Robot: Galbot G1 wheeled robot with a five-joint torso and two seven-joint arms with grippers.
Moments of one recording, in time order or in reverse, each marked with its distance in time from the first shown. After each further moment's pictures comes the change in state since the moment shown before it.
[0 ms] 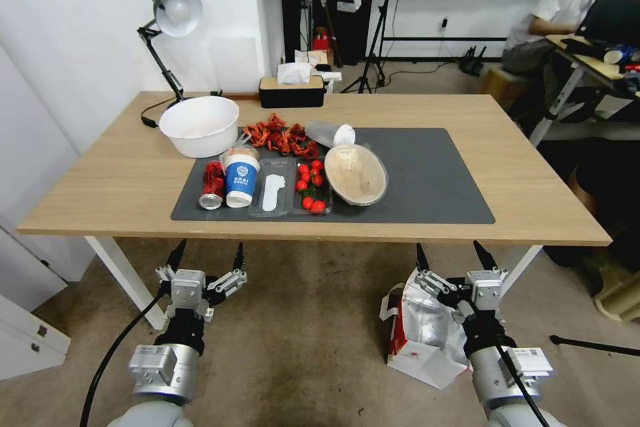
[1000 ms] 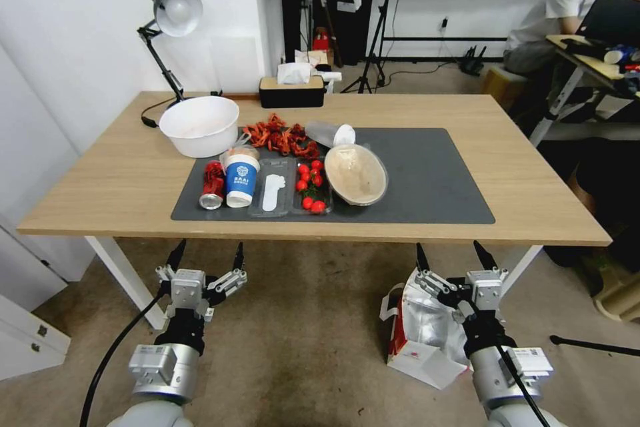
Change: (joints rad) left arm -0.052 0.035 -0.007 0.073 -0.091 0.002 -0.002; right arm 0.024 -0.018 0.103 -0.085 0.076 -0.026 -0.071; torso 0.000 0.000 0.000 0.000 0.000
